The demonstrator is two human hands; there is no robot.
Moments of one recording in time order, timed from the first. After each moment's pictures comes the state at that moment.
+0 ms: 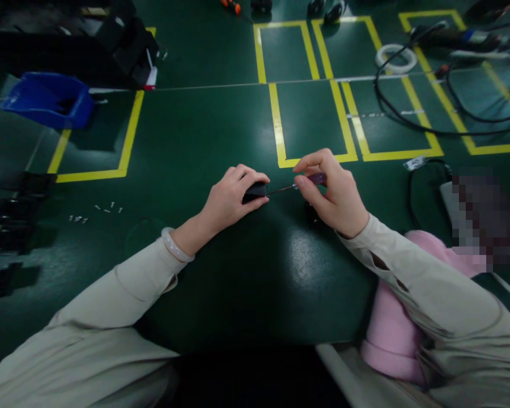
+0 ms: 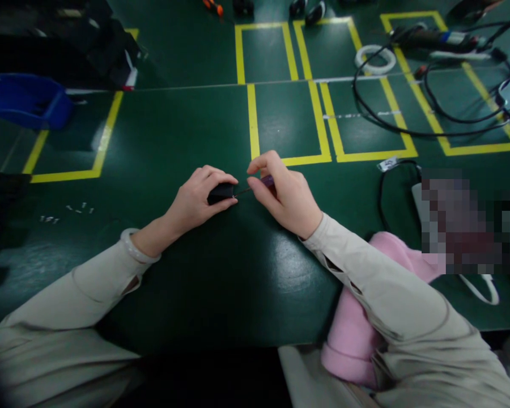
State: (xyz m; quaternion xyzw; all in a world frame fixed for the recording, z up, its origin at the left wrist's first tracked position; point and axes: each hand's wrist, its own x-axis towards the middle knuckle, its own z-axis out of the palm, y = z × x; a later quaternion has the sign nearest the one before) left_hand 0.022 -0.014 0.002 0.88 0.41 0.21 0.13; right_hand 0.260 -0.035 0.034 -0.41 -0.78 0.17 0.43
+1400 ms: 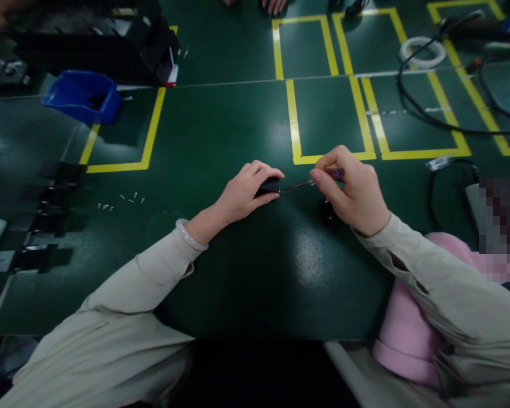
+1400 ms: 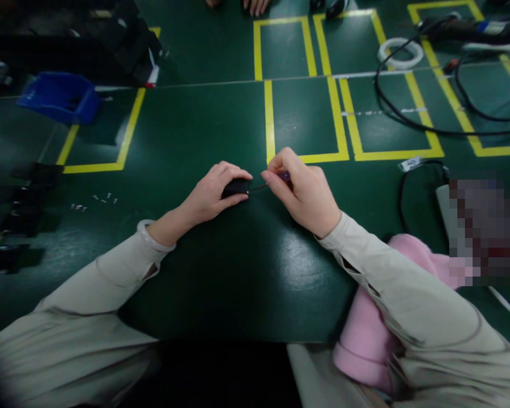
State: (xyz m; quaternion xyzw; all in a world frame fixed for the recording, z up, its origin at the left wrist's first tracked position) left_hand 0.014 -0.011 0.002 0.89 0.38 0.20 0.19; right_hand 0.256 -0.035 0.041 -0.43 -0.79 0.15 0.41
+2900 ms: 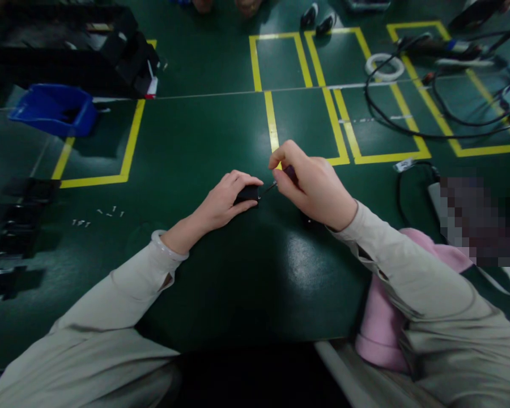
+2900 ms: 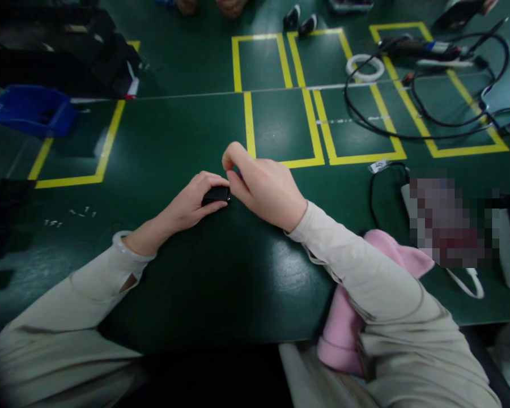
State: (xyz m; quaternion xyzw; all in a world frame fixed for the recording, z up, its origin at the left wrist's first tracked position) left_hand 0.007 -0.004 0.000 0.89 0.35 0.19 0.22; right_hand 0.240 -0.026 0.070 -0.46 -0.83 0.15 0.28
